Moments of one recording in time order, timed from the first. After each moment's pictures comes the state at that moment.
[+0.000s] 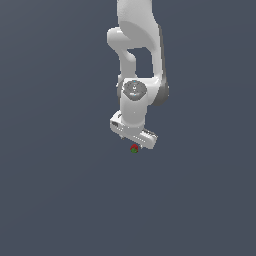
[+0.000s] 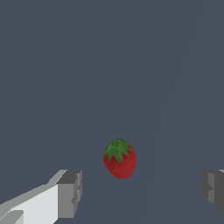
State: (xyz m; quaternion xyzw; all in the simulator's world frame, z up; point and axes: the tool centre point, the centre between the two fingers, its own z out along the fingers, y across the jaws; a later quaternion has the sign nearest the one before) arm -0.018 0.018 0.101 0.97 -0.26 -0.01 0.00
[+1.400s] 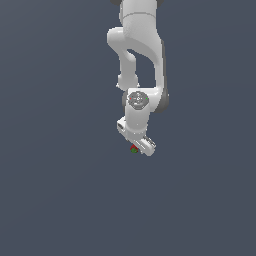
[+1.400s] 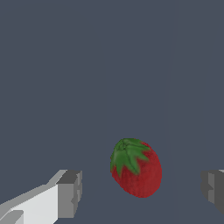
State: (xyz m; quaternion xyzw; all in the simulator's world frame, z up) arm -0.026 0.033 0.054 0.92 -0.38 0.00 0.00
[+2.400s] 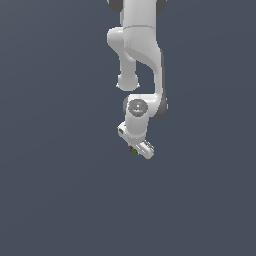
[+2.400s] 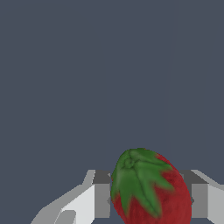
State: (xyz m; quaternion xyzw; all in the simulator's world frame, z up) arm -0.026 0.033 0.023 0.92 -0.38 0.00 0.00
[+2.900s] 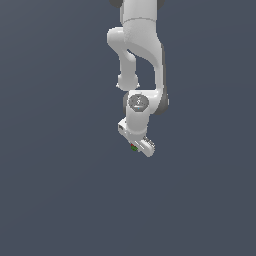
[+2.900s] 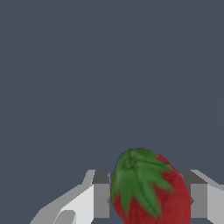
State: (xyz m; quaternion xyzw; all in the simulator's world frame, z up) arm -0.030 0.035 0.040 0.92 -0.38 0.00 0.00
